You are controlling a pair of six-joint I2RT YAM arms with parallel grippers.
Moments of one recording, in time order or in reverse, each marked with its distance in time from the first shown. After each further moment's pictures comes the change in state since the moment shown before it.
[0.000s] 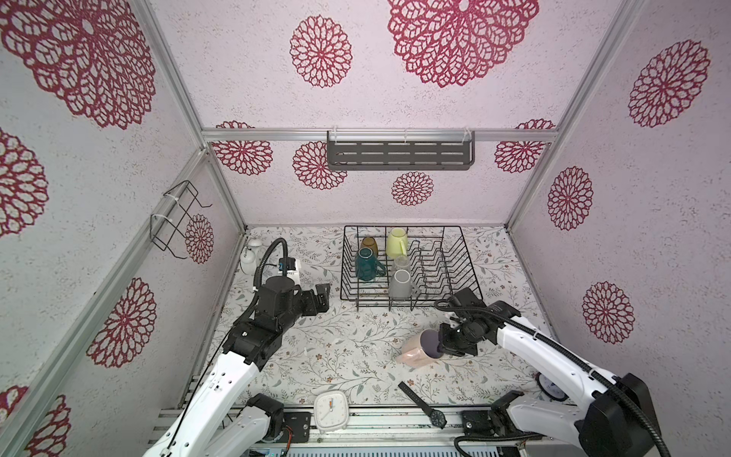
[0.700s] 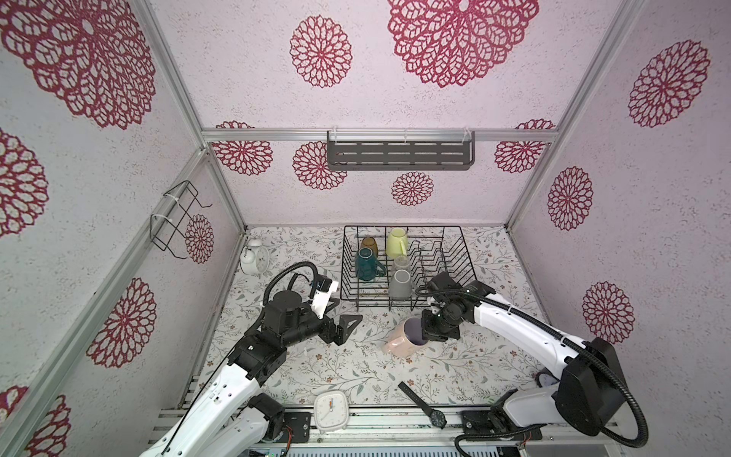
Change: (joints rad) left arm -0.137 -0.042 -0.128 0.153 0.363 0.198; right arm 0.089 0.229 0.264 -0.102 0.070 0.023
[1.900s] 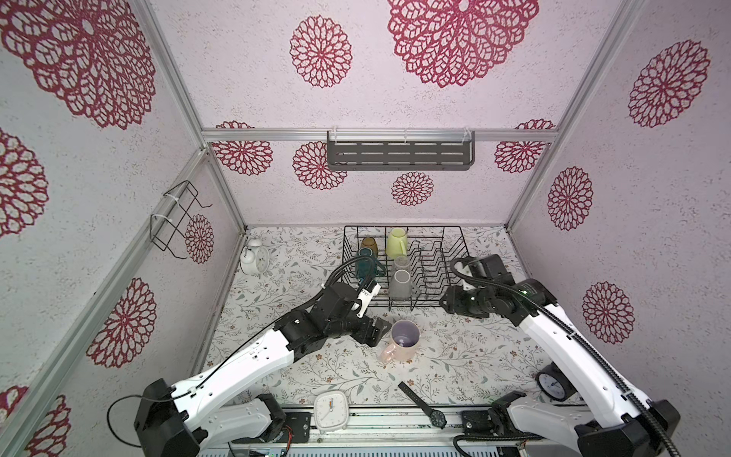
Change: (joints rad) left arm -0.342 0.409 0.271 -0.165 -0.273 -0.104; right arm -0.262 -0.308 0.040 0.019 0.080 -0.167
